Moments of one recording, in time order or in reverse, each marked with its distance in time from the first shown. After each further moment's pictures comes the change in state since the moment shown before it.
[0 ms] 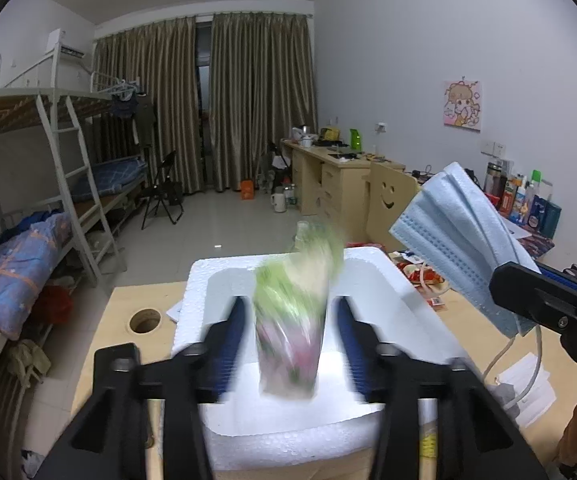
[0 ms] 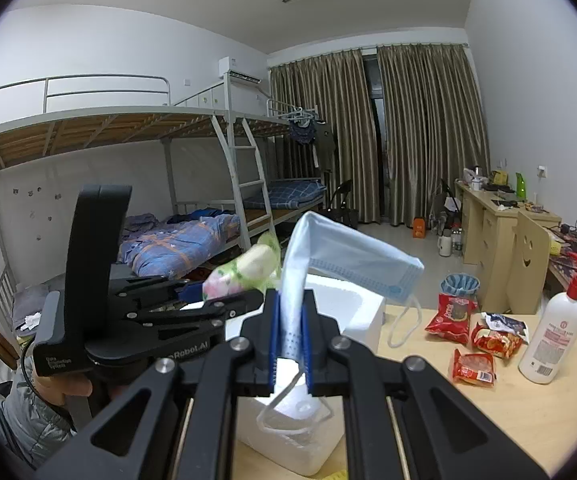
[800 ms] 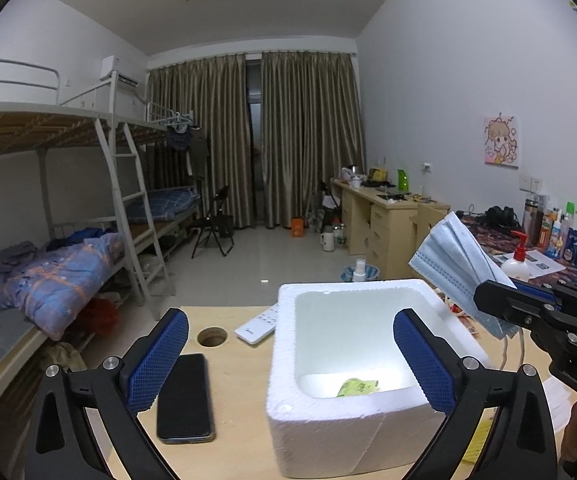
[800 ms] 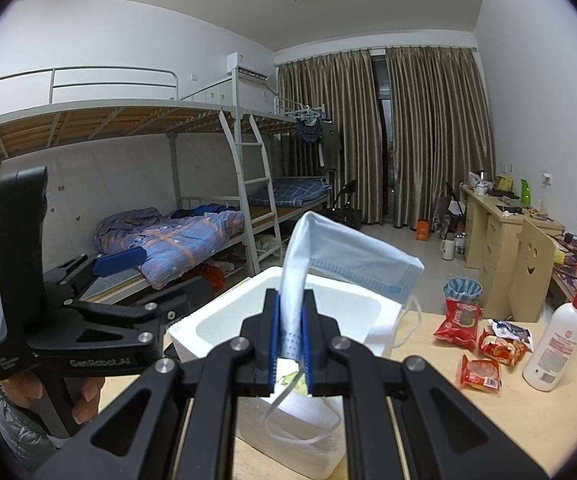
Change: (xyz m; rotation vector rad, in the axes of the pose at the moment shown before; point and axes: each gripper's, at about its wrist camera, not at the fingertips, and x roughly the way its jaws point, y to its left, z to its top) left arm -0.065 0.025 -0.009 -0.045 -0.157 0.186; right arm 0.011 0.013 0.001 -0.033 0.010 0.010
